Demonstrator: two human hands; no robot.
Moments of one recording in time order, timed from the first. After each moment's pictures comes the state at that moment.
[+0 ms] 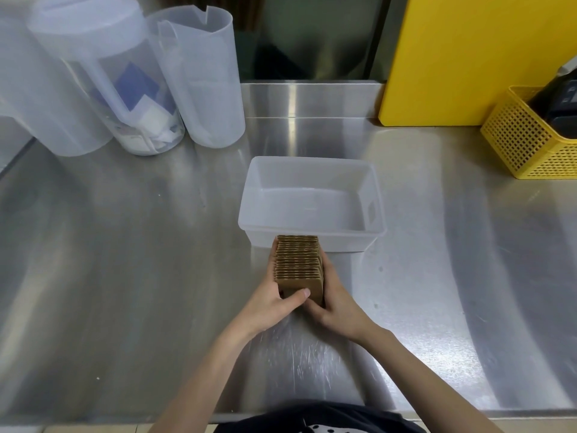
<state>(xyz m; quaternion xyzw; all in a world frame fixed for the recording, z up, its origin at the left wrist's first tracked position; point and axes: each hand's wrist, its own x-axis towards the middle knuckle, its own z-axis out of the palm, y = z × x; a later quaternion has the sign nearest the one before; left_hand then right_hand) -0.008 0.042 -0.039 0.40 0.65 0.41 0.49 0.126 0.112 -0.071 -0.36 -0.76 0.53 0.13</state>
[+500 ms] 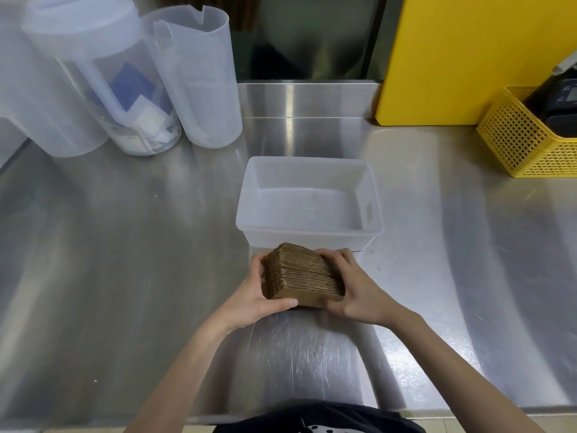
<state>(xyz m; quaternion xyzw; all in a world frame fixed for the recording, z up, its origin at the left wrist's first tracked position) -0.037 0.038 -0.041 0.43 0.66 0.34 0.51 0.147 0.141 -0.037 -0.33 -0.82 0.46 0.05</state>
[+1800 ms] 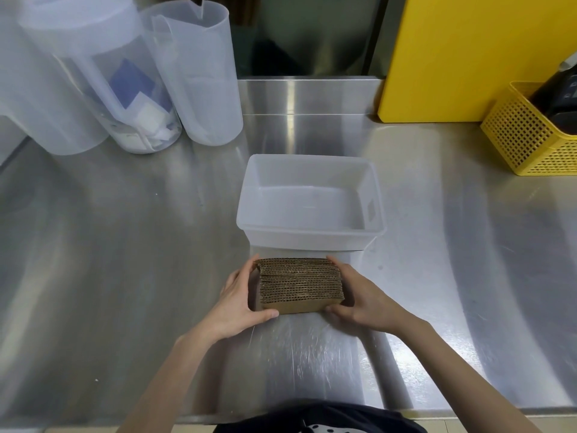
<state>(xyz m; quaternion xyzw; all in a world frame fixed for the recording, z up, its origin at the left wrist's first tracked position) -0.053 0.020 -0.055 0.46 0.76 0.22 0.40 0.159 0.140 -0.052 -0.34 -0.82 0.46 0.01</state>
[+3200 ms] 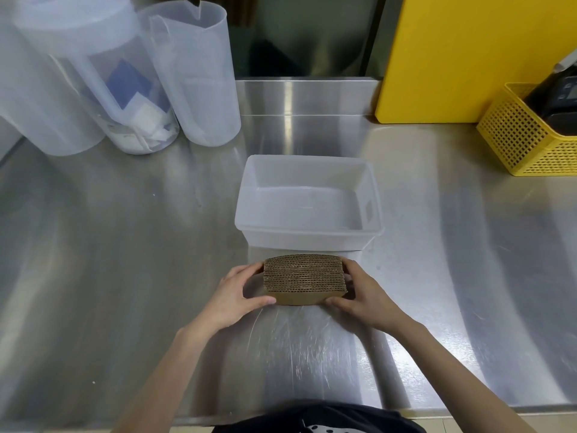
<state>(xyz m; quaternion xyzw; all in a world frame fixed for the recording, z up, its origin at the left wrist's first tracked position) -0.060 0.030 -0.057 0.47 0.77 0.22 0.38 0.160 0.140 -0.057 -0.41 -0.77 0.49 0.07</state>
